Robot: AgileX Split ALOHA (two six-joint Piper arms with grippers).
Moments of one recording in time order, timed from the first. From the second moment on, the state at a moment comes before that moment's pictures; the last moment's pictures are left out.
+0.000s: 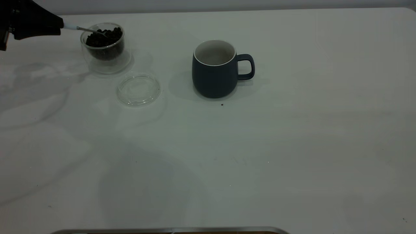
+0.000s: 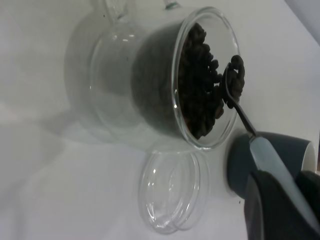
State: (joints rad) left arm 0.33 2.33 -1.39 -1.31 0.85 0.97; right arm 0.06 -0.01 -0.48 0.05 1.13 -0.06
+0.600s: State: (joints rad) left arm 0.45 2.39 -1.39 -1.30 1.04 1.02; right arm 0.06 -0.01 -0.48 0.05 1.13 -0.06
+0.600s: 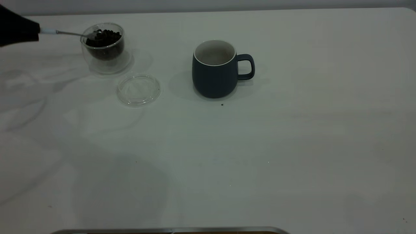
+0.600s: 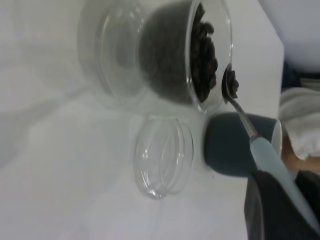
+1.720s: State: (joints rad) left arm 0.23 2.43 -1.39 -1.37 1.14 1.10; right arm 0.06 -0.01 -0.48 0.05 1.13 -0.06
